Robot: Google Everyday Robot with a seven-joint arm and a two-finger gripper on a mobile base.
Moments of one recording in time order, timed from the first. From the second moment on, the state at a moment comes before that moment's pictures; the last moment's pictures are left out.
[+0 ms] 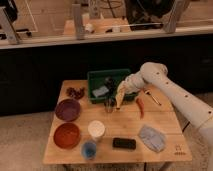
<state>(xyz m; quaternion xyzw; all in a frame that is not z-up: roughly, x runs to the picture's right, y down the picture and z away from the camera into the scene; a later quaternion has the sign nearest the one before) 0.099 0.010 0.836 0.01 -0.32 -0.52 0.79</state>
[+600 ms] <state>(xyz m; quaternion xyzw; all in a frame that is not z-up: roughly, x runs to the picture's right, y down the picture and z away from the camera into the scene) 0.099 0.004 0.837 0.05 -0.29 -0.48 0.83</state>
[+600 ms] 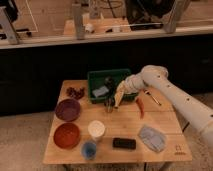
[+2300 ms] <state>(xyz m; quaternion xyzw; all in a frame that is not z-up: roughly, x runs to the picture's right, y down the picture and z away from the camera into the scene) 0.054 0.004 0.874 0.17 -0.33 -0.57 0.73</state>
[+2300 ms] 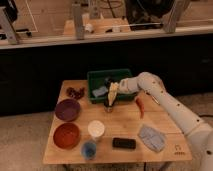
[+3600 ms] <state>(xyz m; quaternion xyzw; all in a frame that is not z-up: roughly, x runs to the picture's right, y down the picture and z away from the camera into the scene) 0.049 0.012 0.867 0.23 -0.31 -0.60 0.70</state>
